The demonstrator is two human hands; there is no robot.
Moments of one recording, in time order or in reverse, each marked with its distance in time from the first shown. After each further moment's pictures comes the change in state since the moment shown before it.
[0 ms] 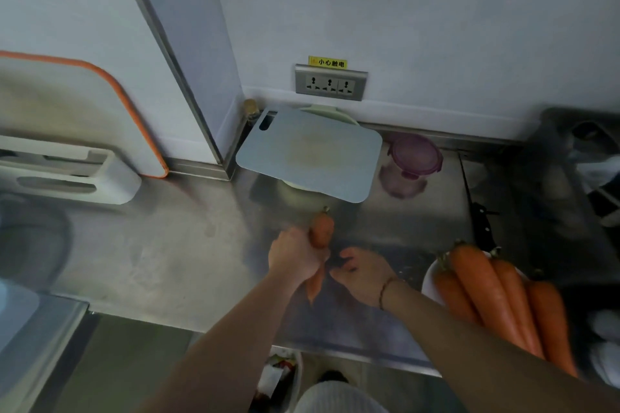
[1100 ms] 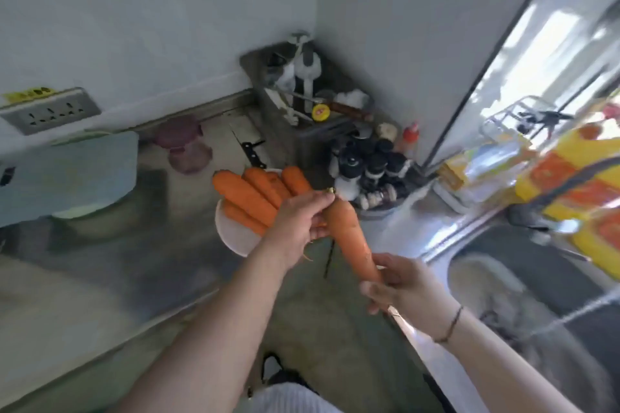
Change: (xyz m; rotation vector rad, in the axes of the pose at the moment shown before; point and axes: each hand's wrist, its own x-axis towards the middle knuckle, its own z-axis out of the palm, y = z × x) left_hand -0.256 0.217 0.158 -0.847 -0.841 0.322; right_hand -0.358 0.254 0.004 0.805 0.582 0.052
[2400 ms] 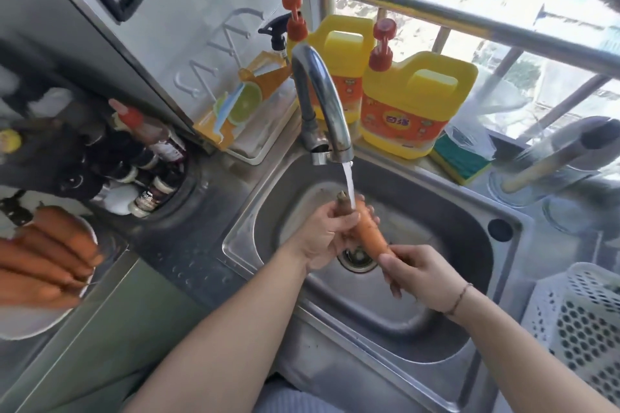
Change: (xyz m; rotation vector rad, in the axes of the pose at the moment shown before) left_hand 0.033 -0.212 0.355 -0.068 -0.626 -0.478; right_hand -0.156 0.249 -0.255 0.161 0.305 0.215
